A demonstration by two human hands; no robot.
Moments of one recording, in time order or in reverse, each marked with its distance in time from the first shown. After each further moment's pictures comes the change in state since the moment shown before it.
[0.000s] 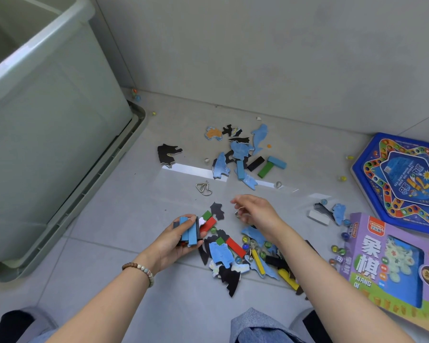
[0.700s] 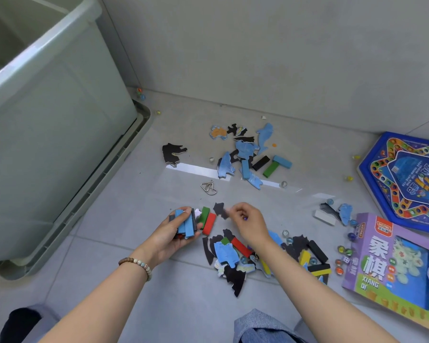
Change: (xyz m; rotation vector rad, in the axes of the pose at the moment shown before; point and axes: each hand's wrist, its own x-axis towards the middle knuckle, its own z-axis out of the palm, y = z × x) left_hand 0.001 0.015 -0.011 -0.060 0.024 0.057; right_hand -0.001 0.034 0.028 -0.351 0.133 -0.211
